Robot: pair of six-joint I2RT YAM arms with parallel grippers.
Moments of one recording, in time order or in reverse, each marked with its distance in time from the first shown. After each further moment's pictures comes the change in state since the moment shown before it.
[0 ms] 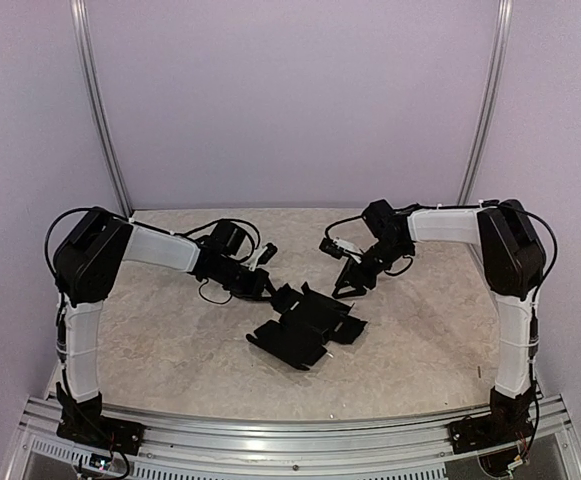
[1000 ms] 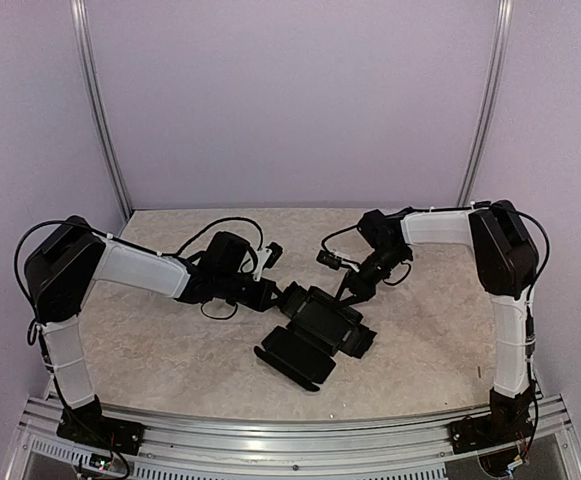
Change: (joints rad) left arm -0.149 -0.228 -0.282 0.298 -0.251 -0.026; right arm 0.028 0.047 0.026 -0.150 -0.082 -0.008
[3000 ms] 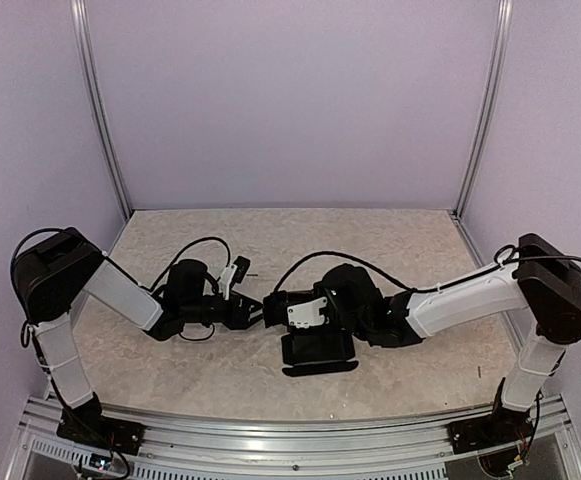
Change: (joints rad) left arm 0.083 -0.056 -0.406 0.596 0.154 -0.064; right arm 0.548 -0.401 -0.637 1.080 1.260 -0.532
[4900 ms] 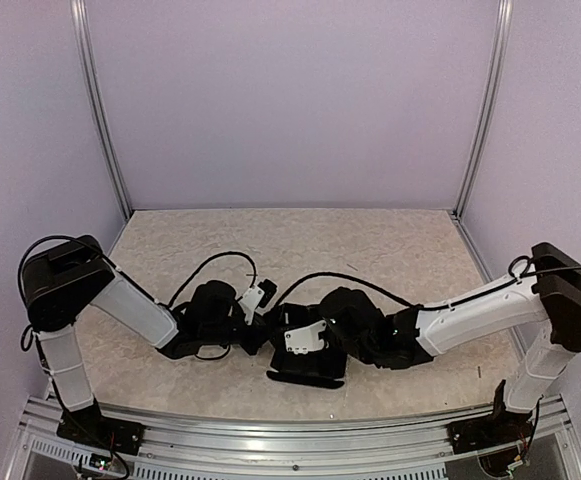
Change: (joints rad) left arm -0.215 0.014 0.005 -0.068 -0.288 0.146; right arm 0.141 -0.074 -0.109 -0.005 0.051 0.075
